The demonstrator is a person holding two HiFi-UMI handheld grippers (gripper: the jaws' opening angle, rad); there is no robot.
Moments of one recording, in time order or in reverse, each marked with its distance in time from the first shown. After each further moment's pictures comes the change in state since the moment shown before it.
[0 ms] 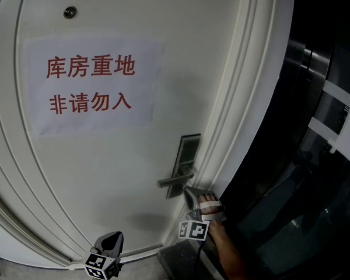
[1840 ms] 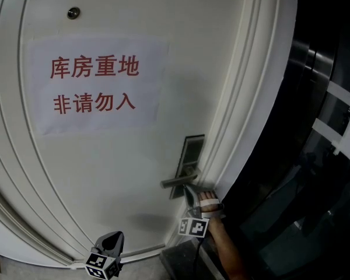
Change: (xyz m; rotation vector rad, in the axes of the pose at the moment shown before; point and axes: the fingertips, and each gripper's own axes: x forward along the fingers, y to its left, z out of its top) left arm -0.005 0.008 -0.004 0.002 0.003 0.031; right arm 0.017 -0.001 0.006 0.017 -0.038 -0.065
